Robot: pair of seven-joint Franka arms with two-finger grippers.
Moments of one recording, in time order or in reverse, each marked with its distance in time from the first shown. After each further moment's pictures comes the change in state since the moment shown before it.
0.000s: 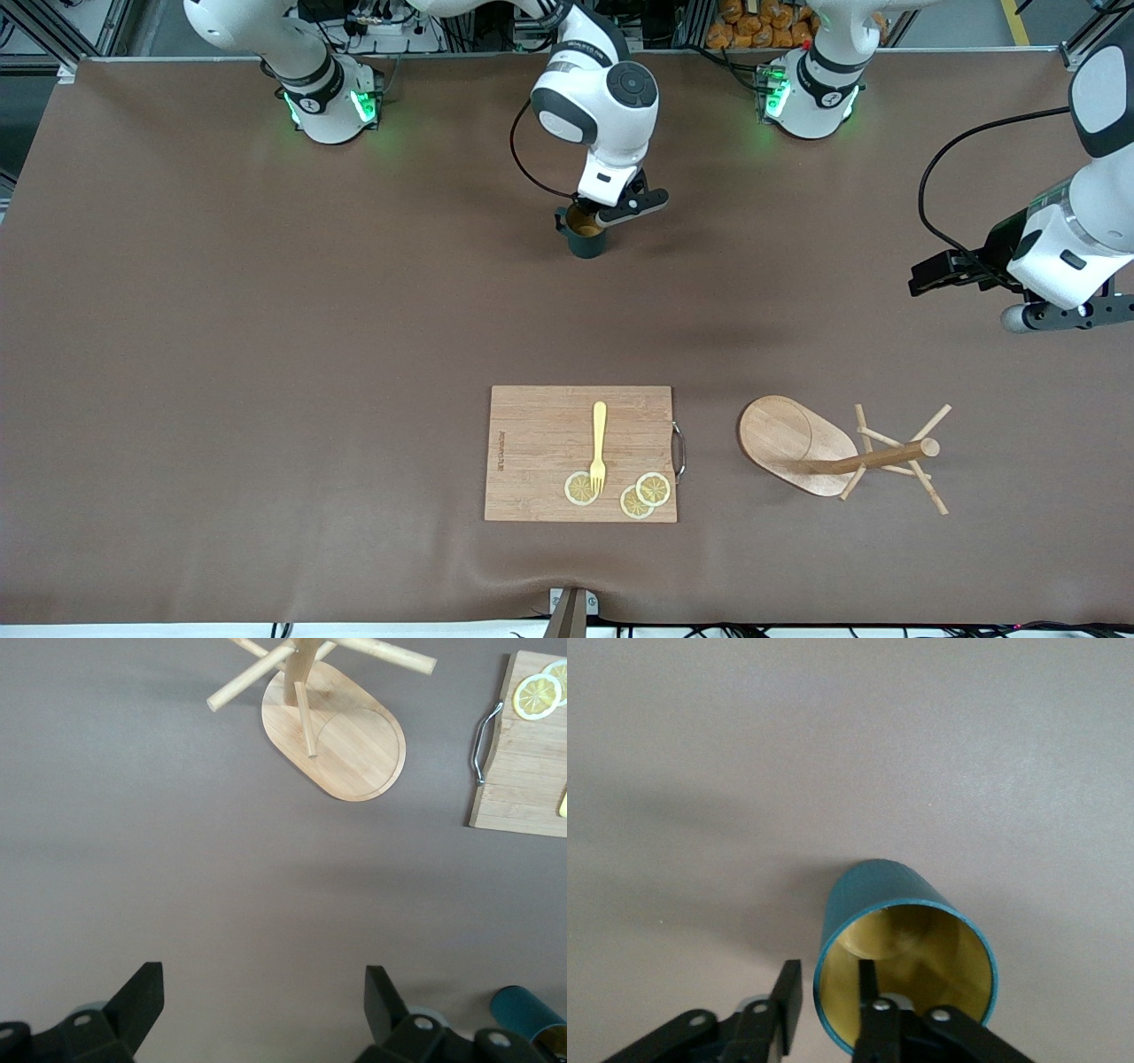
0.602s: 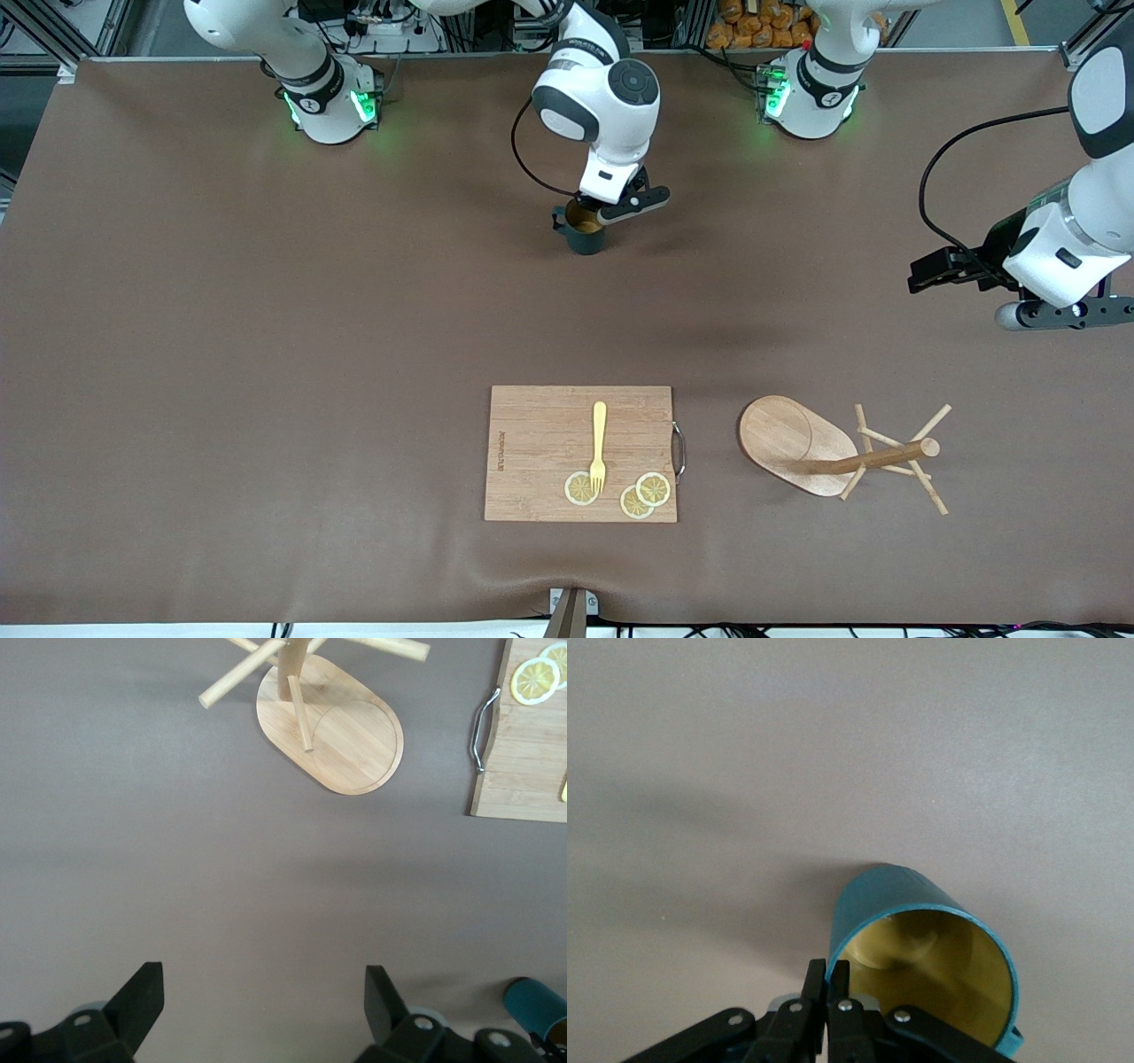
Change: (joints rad) left arm 0.000 0.000 0.000 -0.002 0.001 -0.006 0.031; right arm 0.004 0.000 0.001 -0.002 0.001 0.000 0.000
